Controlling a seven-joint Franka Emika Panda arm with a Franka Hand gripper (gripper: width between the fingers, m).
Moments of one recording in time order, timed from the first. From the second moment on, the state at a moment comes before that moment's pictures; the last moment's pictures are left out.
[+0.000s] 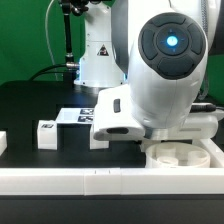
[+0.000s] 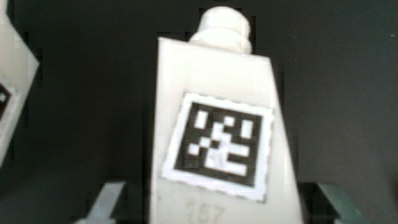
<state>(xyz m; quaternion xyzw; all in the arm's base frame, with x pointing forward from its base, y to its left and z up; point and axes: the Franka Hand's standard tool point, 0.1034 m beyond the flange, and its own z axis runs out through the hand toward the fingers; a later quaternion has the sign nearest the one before) 0.531 0.056 0.009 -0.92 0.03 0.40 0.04</state>
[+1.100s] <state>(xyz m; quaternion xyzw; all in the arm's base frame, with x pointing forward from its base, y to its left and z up) 0.553 0.072 0.065 -0.93 0.03 0.38 0.04</state>
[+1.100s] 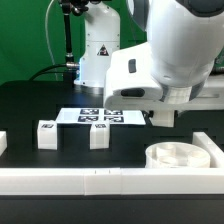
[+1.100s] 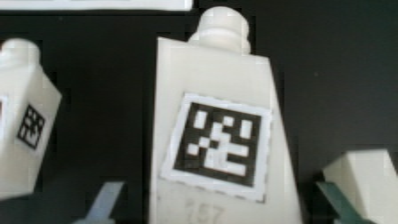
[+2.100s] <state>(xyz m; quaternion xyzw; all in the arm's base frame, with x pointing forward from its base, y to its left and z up) 0.607 0.095 0.105 -1.00 0.03 0.06 0.05</state>
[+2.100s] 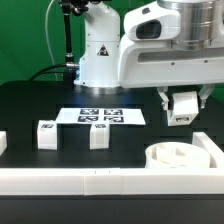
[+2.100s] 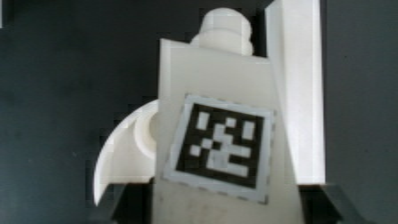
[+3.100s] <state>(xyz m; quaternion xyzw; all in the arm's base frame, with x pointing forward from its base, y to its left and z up) 0.635 0.109 0.124 -0.98 -0.08 -0.17 0.03</state>
